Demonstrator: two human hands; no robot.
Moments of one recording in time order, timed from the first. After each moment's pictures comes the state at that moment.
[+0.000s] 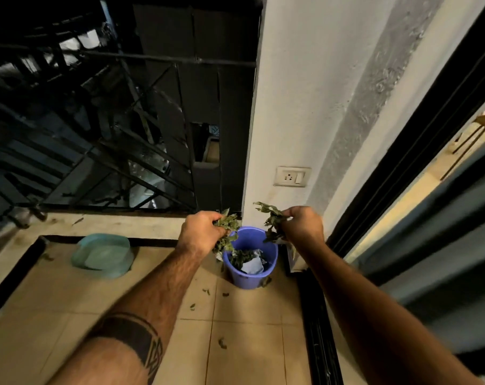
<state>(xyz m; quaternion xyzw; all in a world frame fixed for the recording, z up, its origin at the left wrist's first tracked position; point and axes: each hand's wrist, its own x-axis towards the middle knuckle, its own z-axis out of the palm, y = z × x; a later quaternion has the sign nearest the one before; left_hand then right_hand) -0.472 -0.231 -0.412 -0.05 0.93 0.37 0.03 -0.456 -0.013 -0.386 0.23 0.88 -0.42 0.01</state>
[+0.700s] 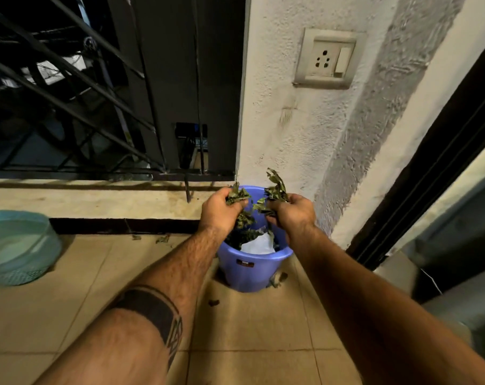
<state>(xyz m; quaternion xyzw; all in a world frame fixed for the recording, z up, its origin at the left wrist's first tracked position) -0.604 -0.154 -0.788 0.01 0.85 0.52 -0.03 -0.582 -0.006 -0.774 0.31 0.69 -0.65 -0.08</state>
